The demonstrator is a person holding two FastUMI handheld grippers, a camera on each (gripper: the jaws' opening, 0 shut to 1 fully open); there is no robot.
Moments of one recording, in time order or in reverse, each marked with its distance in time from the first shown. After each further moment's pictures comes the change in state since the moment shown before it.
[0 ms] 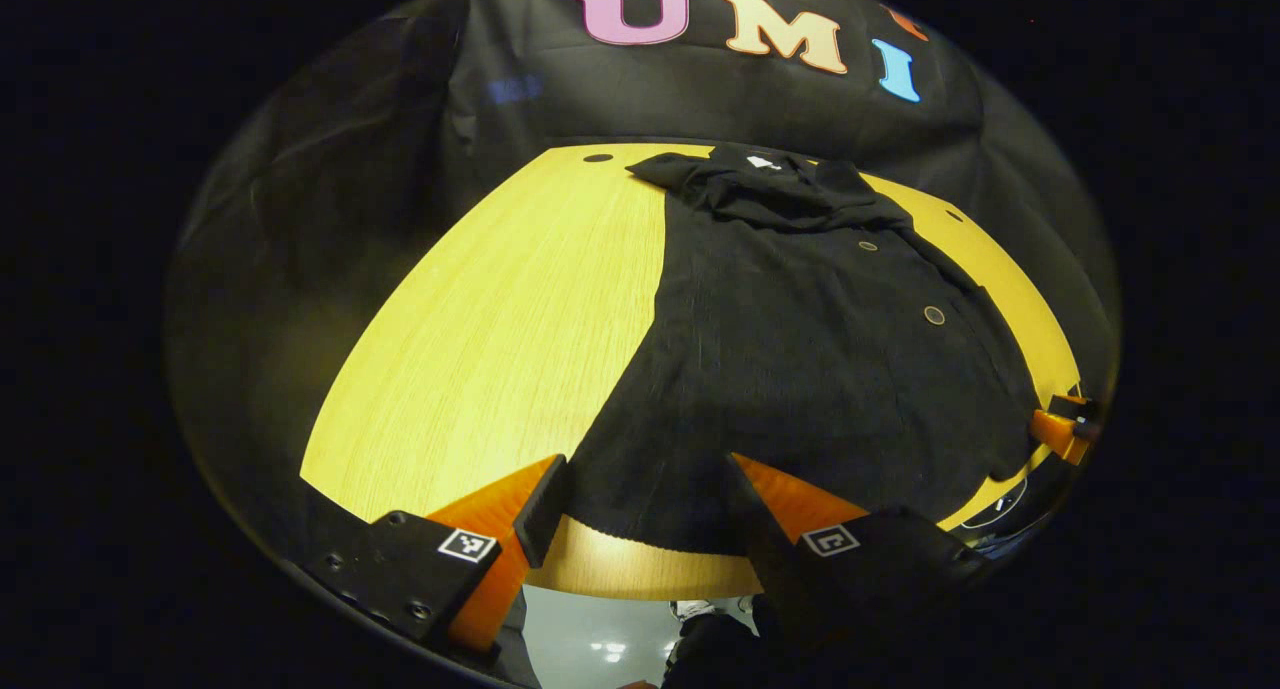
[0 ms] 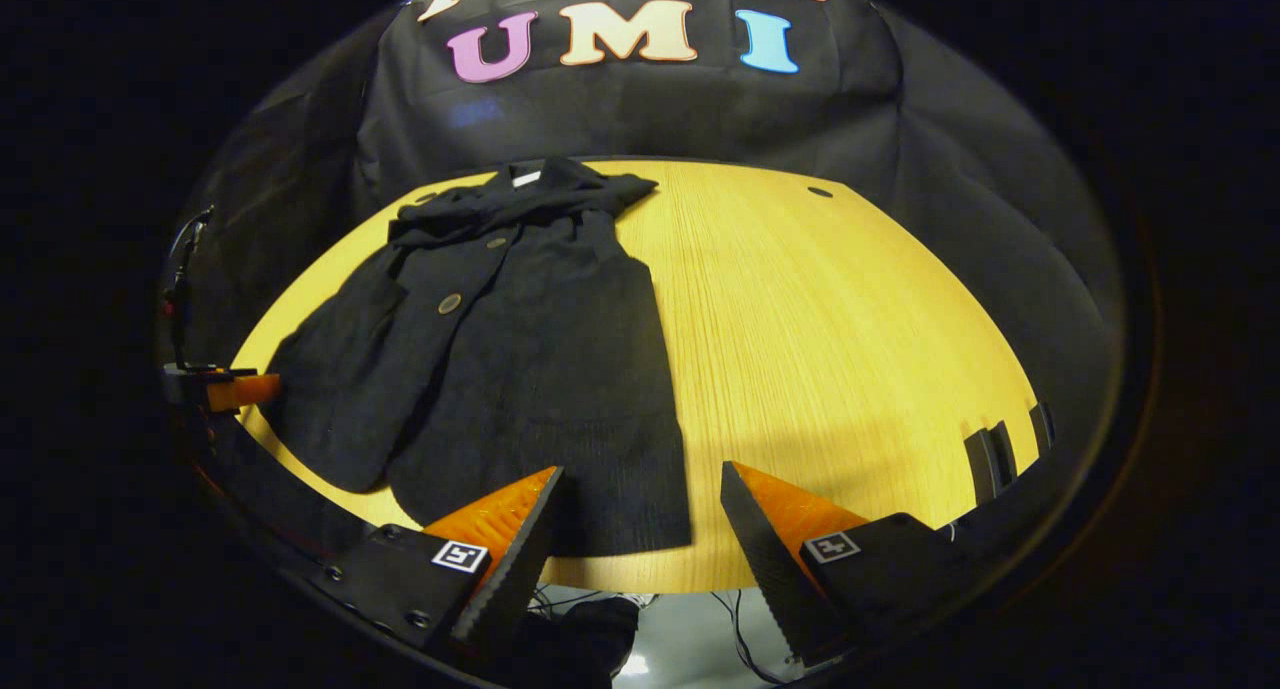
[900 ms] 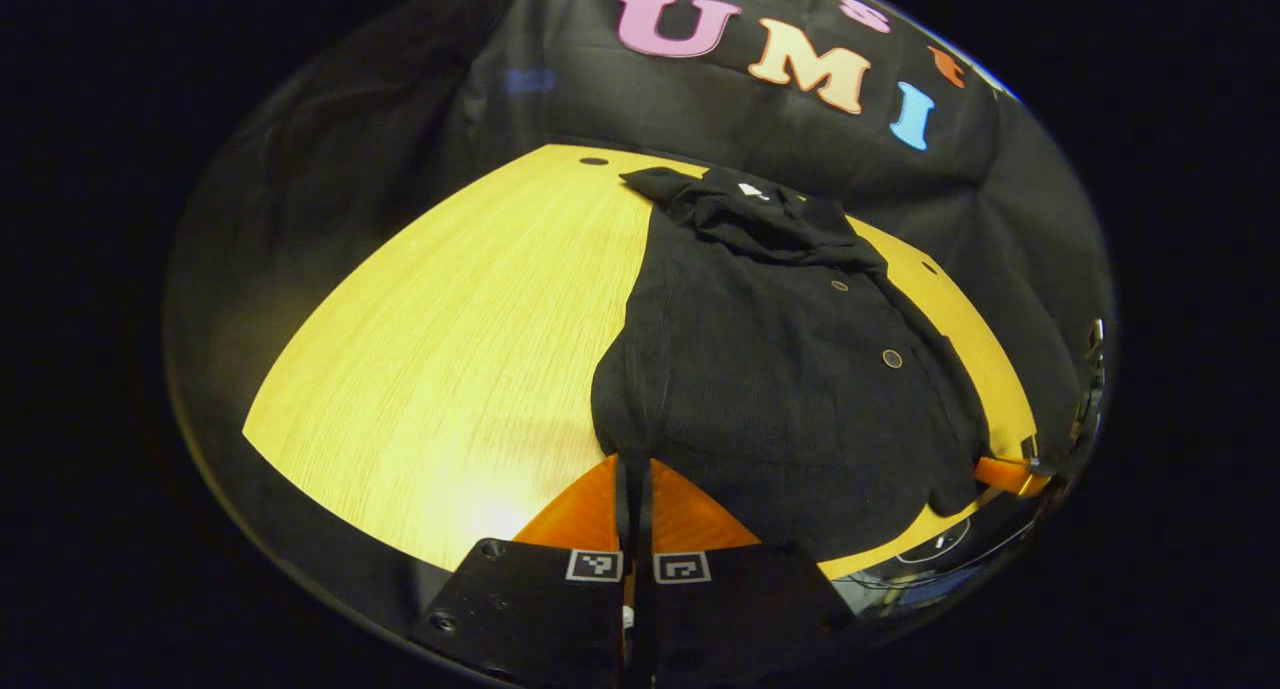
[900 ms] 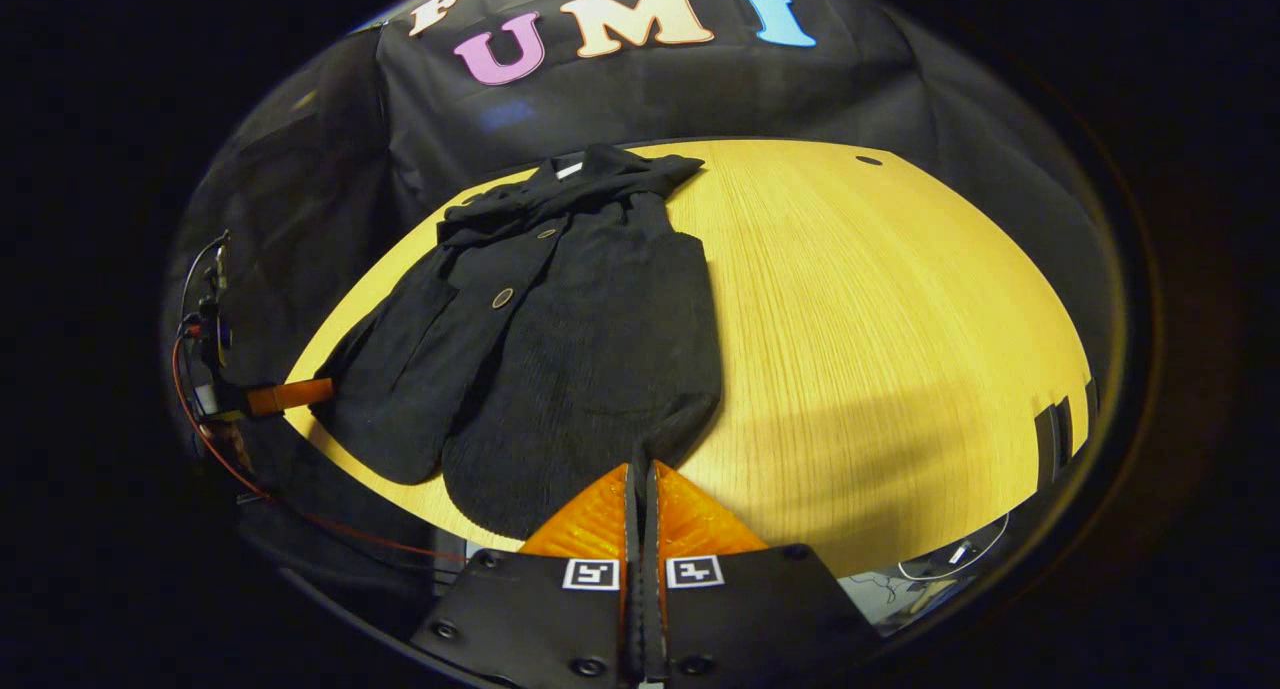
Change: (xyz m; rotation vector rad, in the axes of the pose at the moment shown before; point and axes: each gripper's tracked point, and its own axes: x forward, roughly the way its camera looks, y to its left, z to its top) left arm 0.000 -0.020 -0.009 -0.188 -0.007 -0.121; right arm 0.003 0.030 -0.004 0.010 0.038 0.227
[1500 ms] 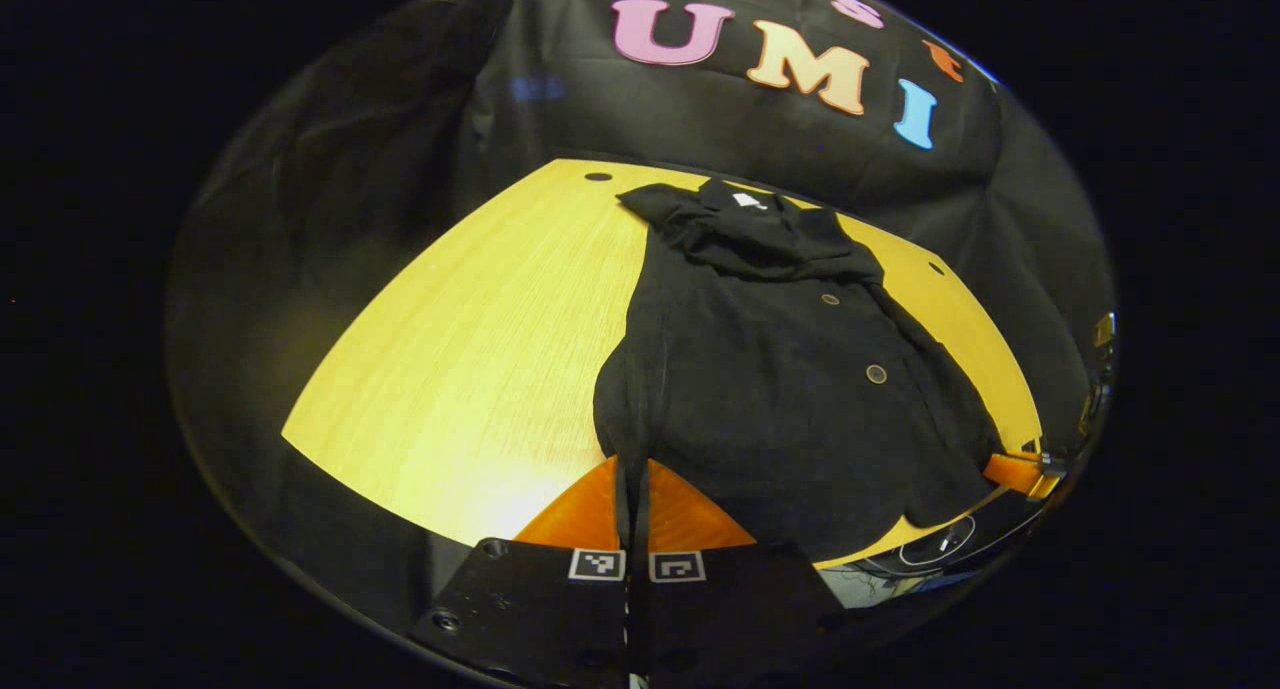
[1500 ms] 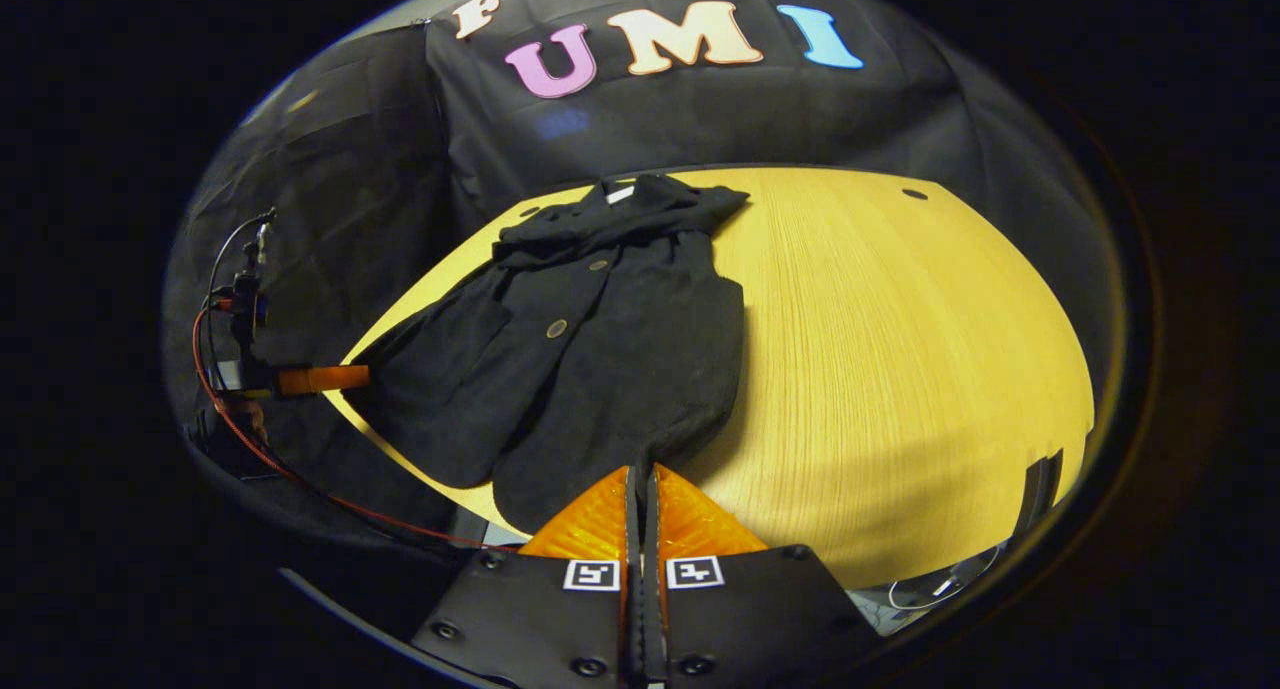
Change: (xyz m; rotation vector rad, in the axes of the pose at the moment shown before) left arm -0.036 -0.029 0.026 0.062 -0.037 0.071; right arm -0.030 0.002 0.035 -0.102 -0.076 0.117
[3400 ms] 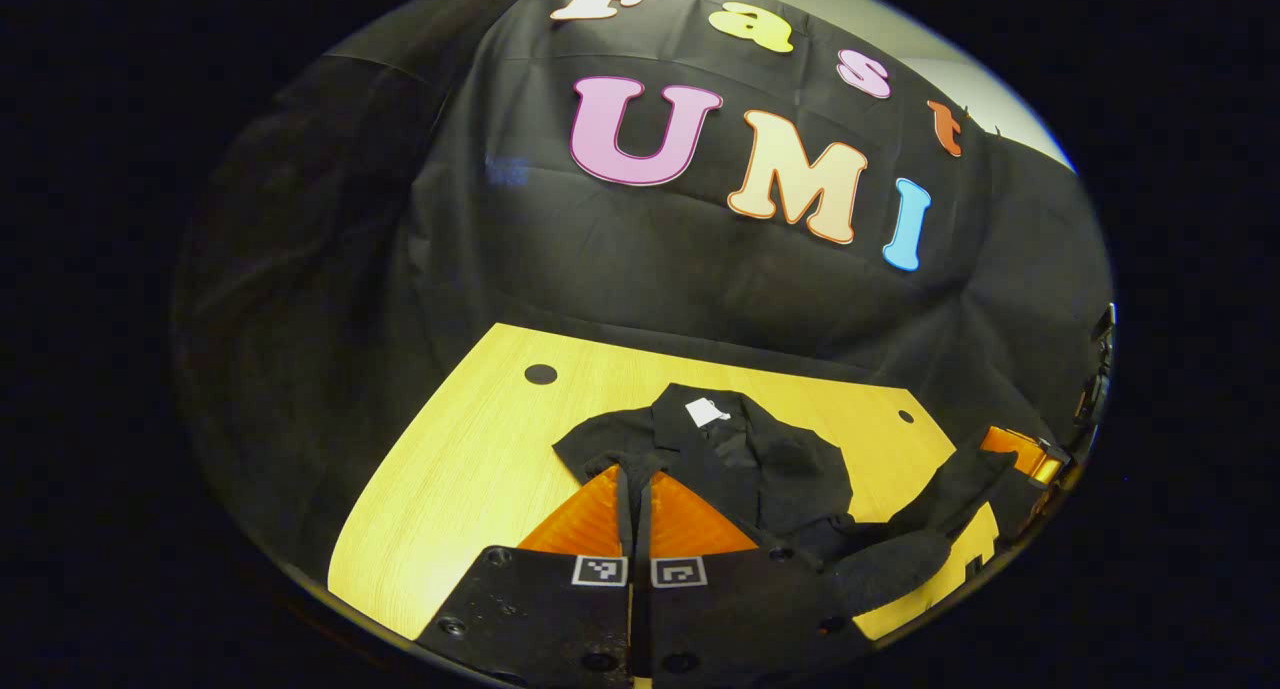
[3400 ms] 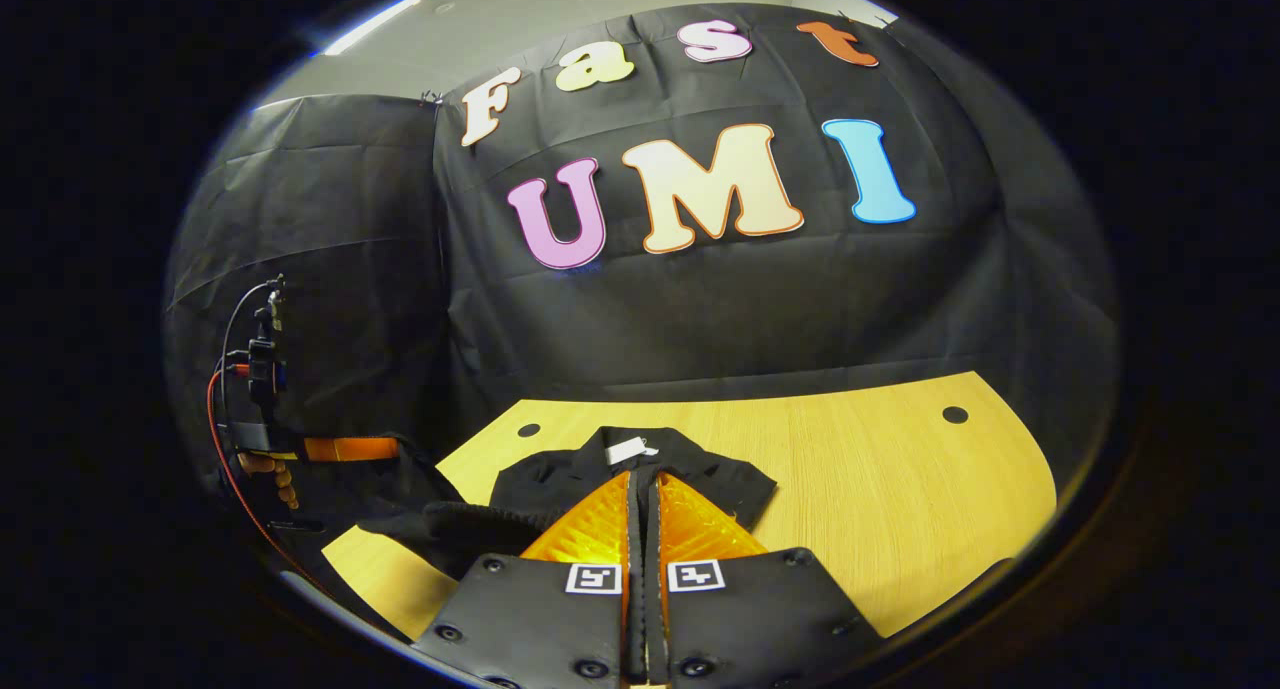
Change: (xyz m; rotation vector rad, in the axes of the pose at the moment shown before) left arm 0.072 -0.014 0.294 -0.019 -0.302 -0.121; right arm 0.029 0.010 0.341 0.010 -0.448 -0.005
